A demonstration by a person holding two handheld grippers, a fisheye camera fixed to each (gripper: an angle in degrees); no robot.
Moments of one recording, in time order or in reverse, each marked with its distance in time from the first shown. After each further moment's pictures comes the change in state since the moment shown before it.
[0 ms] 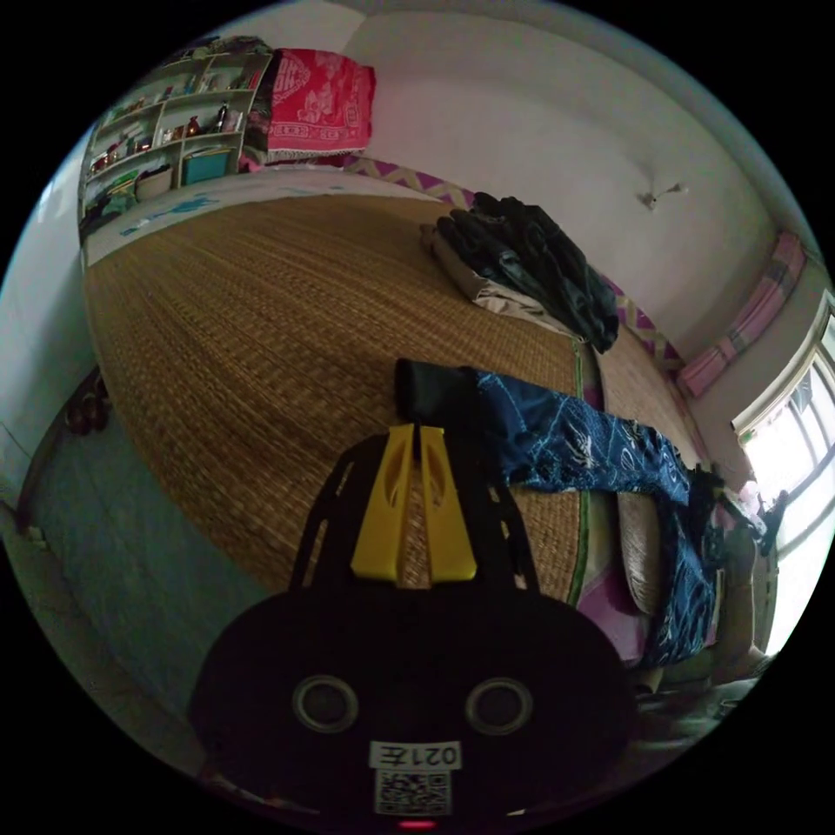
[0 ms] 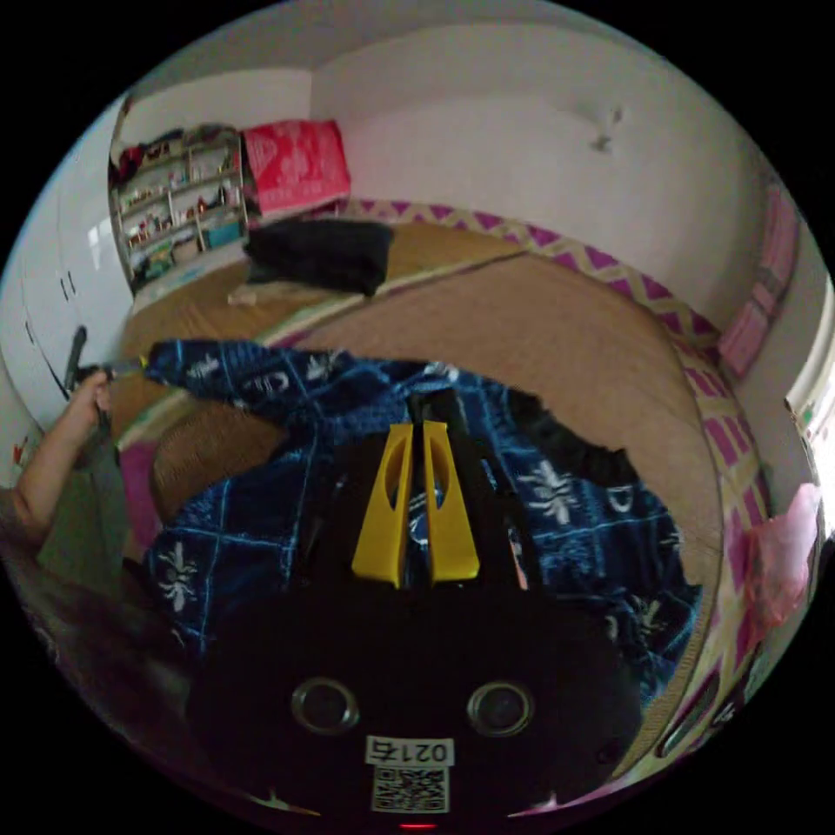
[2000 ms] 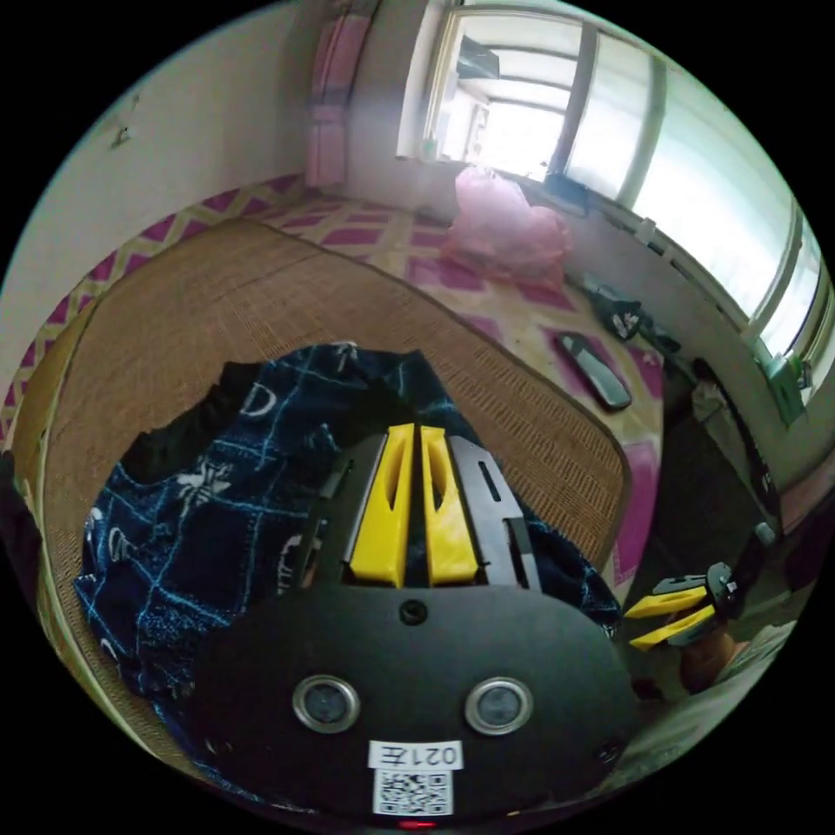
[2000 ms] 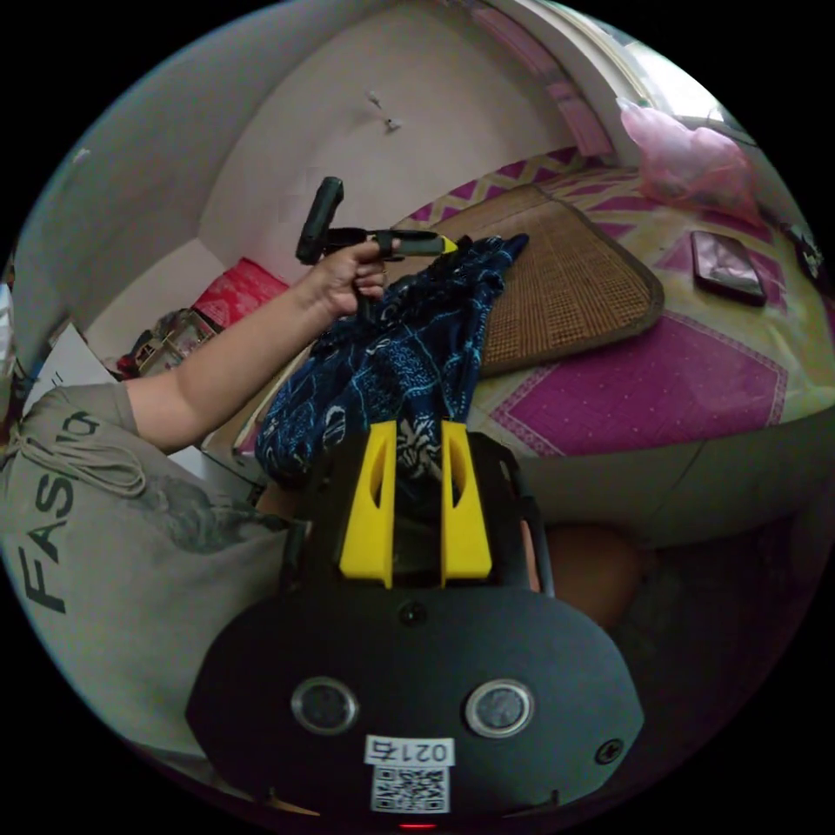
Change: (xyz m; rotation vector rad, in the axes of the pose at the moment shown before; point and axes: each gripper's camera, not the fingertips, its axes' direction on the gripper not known) left arm 1.246 0.357 0.194 -0.407 0.526 1.065; right arm 0.159 0.480 -0.170 0.199 -0.308 0.613
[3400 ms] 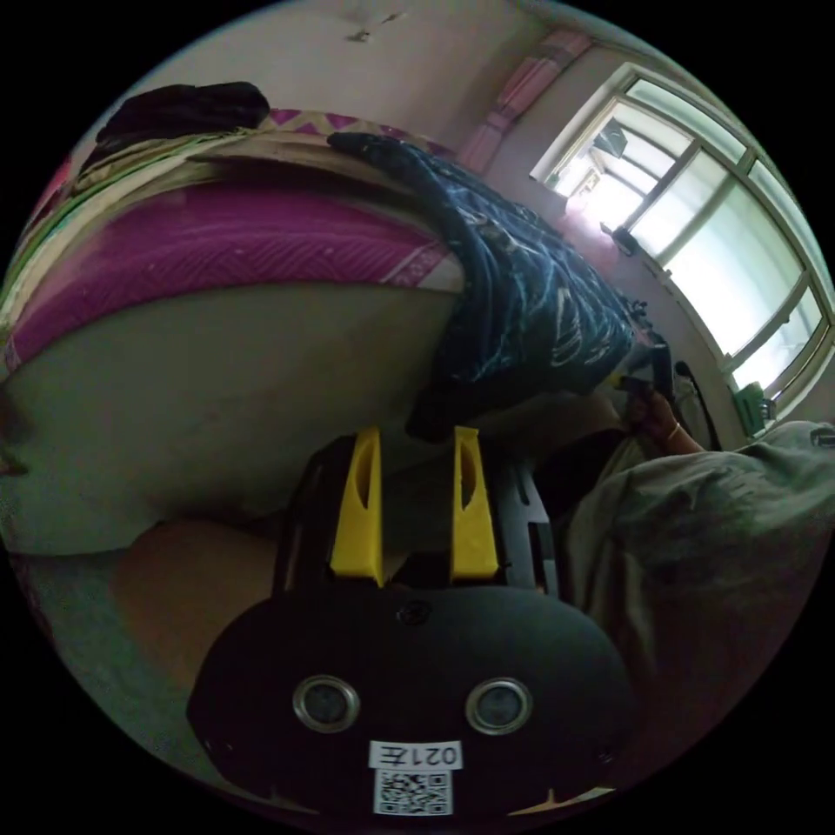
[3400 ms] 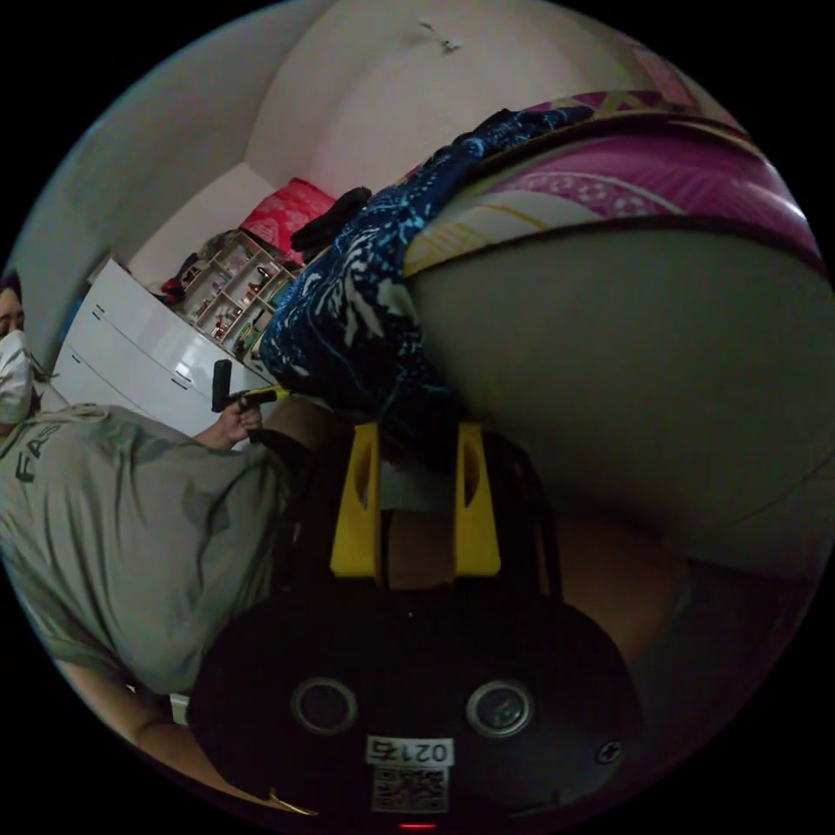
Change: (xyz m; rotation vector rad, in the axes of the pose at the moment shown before) left arm -0.167 0.579 -0.046 0.191 0.044 -0.392; right arm 0.136 0.038 0.044 -0.251 -0.172 -0.128
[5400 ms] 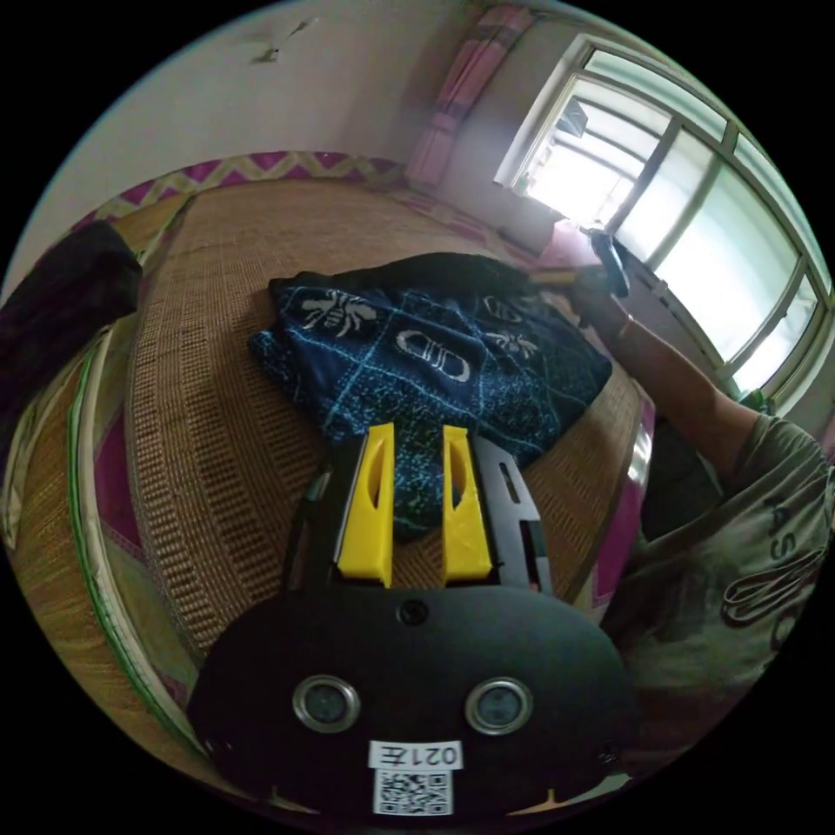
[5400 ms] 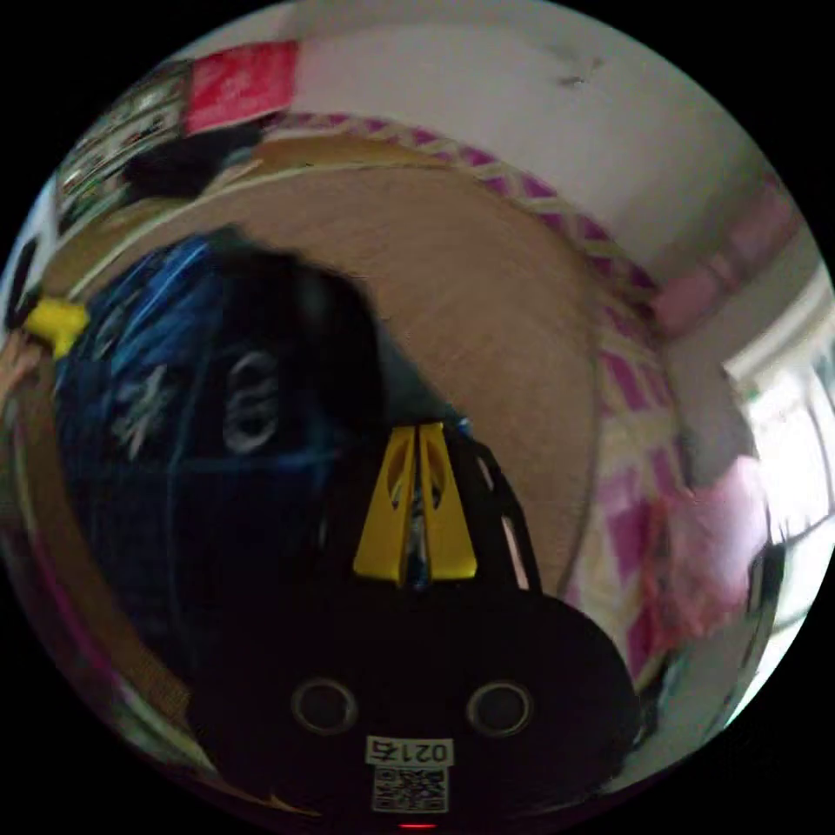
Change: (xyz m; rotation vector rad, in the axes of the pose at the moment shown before) left arm -0.165 -0.322 0.020 -0.056 -0.057 0.187; right arm 0.015 -0.525 0.122 -0.022 0.893 -0.288
